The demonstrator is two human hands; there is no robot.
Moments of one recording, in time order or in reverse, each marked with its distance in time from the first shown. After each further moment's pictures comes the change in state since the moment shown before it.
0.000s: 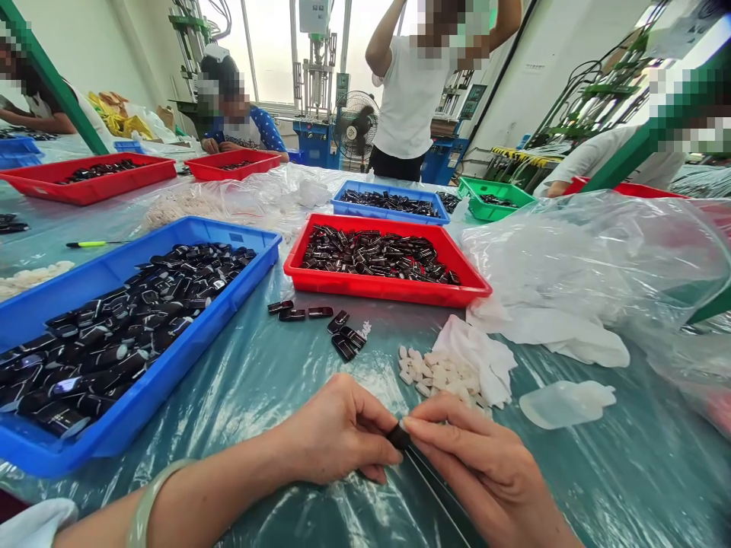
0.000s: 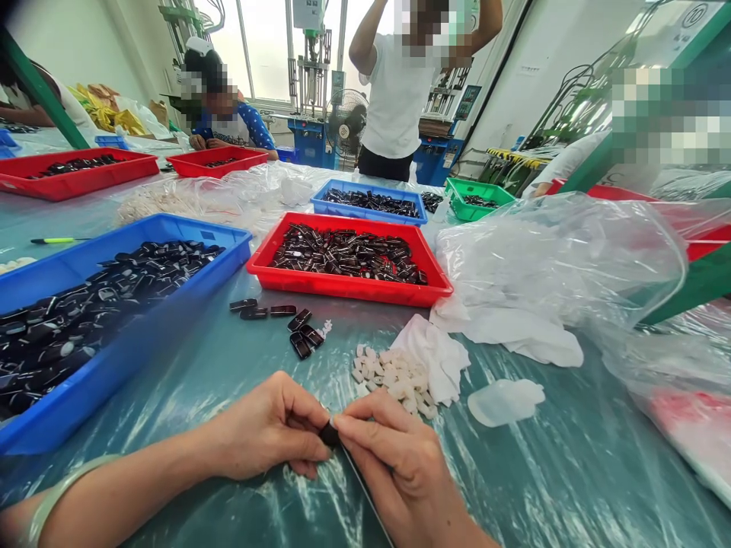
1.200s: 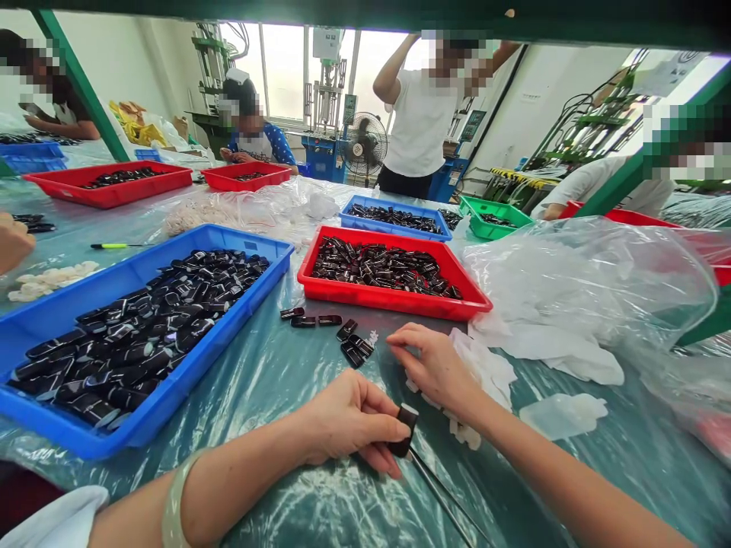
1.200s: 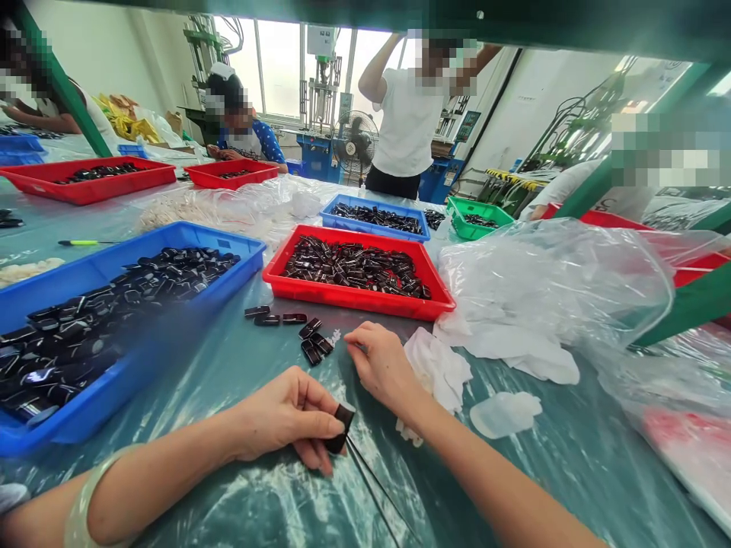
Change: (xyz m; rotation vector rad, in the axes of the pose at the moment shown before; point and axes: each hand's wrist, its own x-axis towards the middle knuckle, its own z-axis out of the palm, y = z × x) left_hand 0.001 0.007 -0.001 -0.220 0.038 -0.089; right_hand 0.069 0.057 0.009 -0.387 -0.110 0.184
